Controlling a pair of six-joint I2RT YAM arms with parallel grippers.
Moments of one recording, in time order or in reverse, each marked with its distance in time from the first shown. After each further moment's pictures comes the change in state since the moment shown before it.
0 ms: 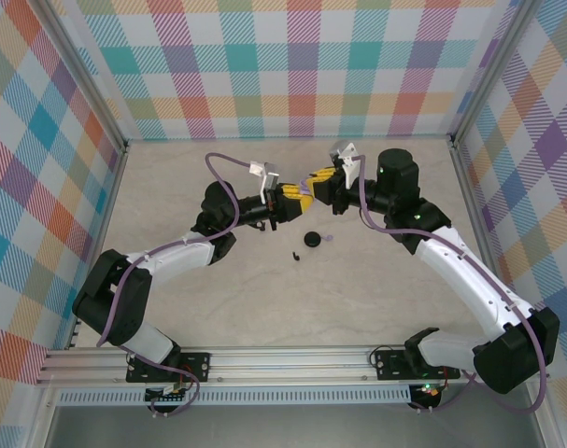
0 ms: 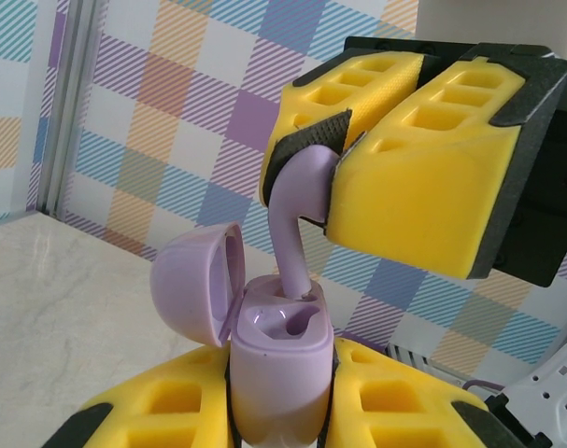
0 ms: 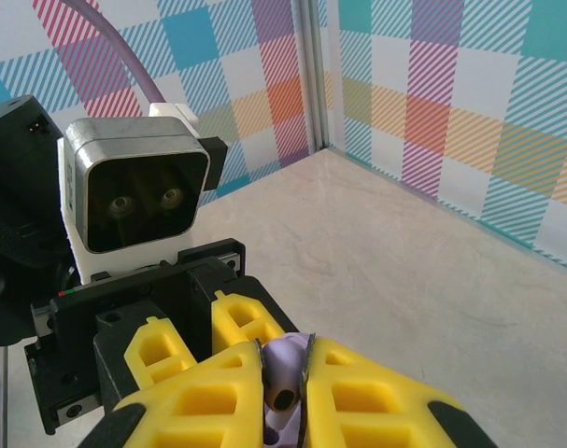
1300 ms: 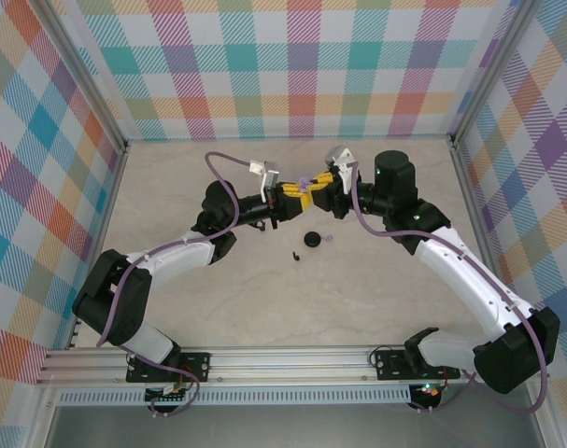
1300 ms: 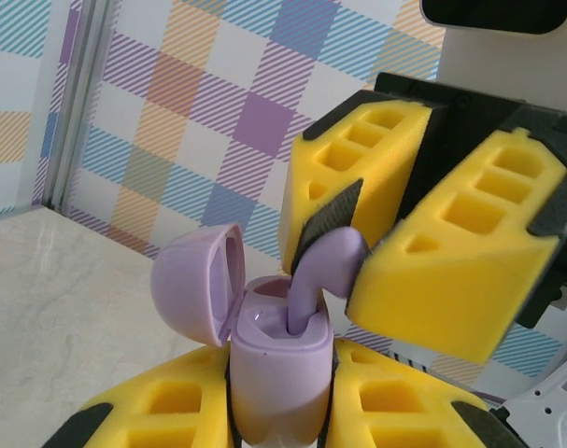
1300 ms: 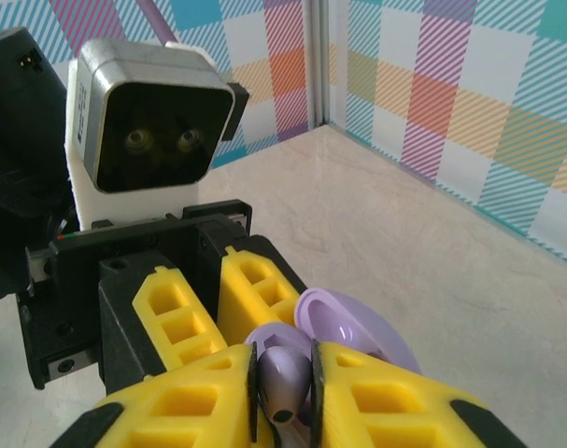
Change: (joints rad) left arm -0.003 0.000 0.008 -0.013 -0.028 -0.026; right arm 0.011 0.000 0.003 -0.086 0.009 -0.099
